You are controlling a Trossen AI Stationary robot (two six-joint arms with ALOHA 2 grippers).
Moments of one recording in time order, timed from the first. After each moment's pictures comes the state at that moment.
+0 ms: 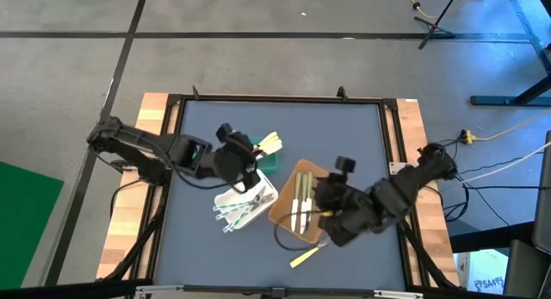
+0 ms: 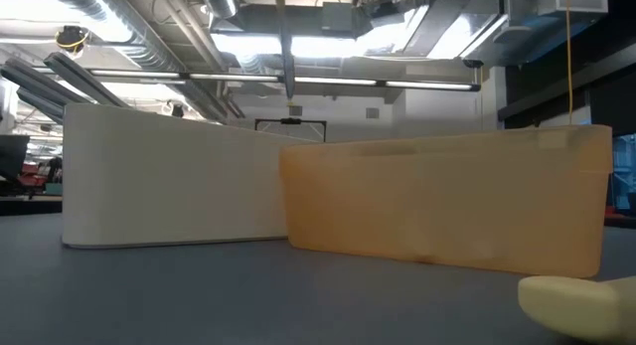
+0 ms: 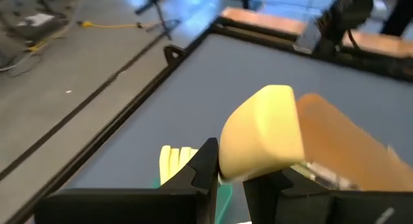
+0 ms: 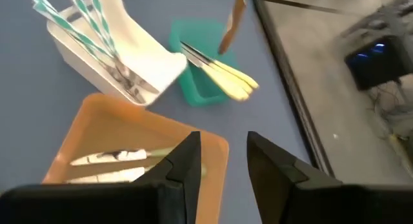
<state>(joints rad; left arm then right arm) -0.27 1.45 1.50 -0.81 -0.76 -0.48 0.58 1.80 2.09 -1.54 0.76 0.58</state>
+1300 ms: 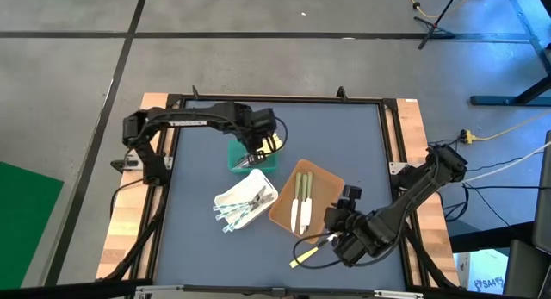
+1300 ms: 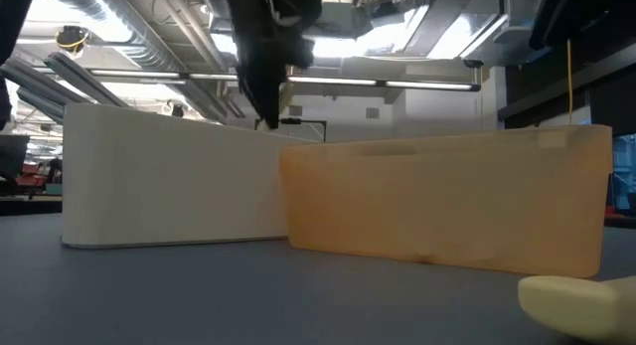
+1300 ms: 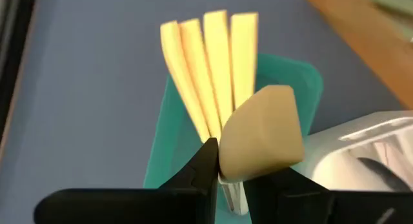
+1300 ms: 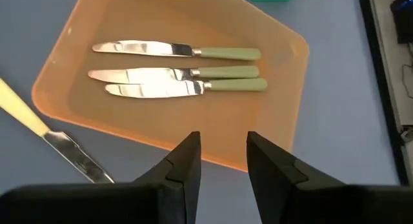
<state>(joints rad) 0.23 1.75 1.51 -1.02 -0.11 -0.09 0.73 1.72 1.48 -1.31 0.58 0.83</state>
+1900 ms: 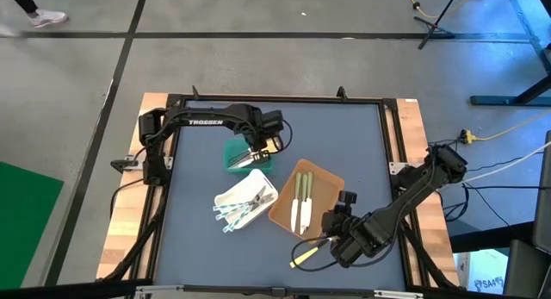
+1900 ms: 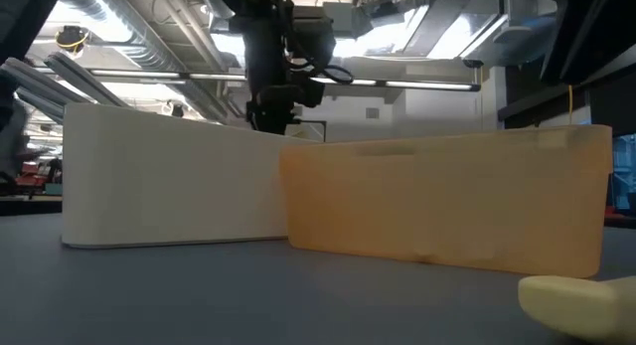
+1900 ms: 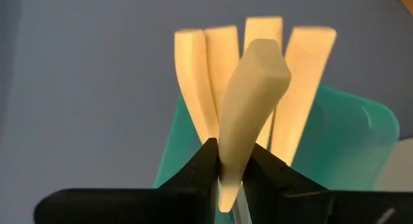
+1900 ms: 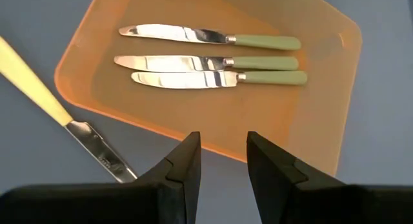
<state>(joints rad) 0.28 1.89 1.51 -0.98 -0.12 -0.07 0.73 1.72 1.37 -1.15 0.51 0.80</state>
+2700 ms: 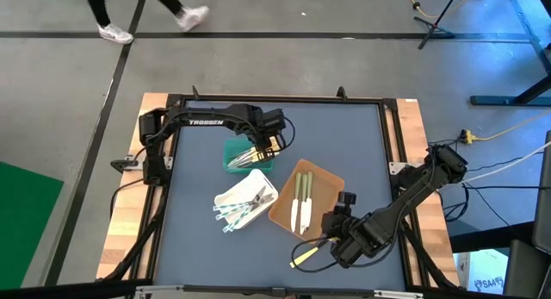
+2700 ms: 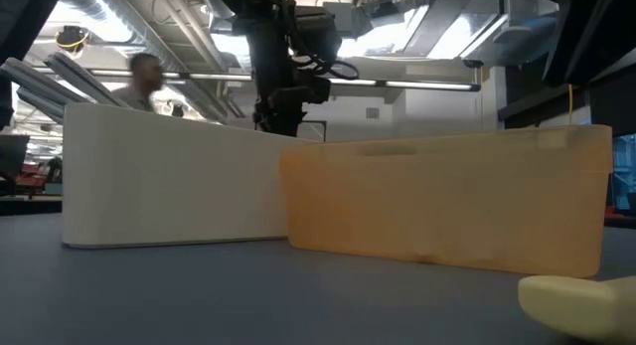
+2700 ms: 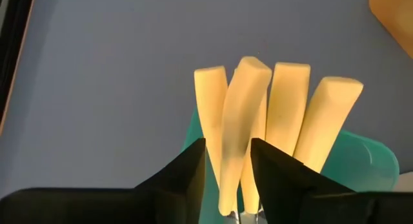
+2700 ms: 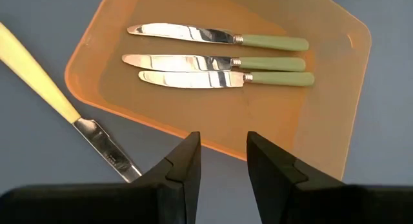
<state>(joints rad) 0.28 1.89 1.51 -0.89 -0.15 -0.07 0.73 1.72 1.36 -1.13 0.49 0.78</state>
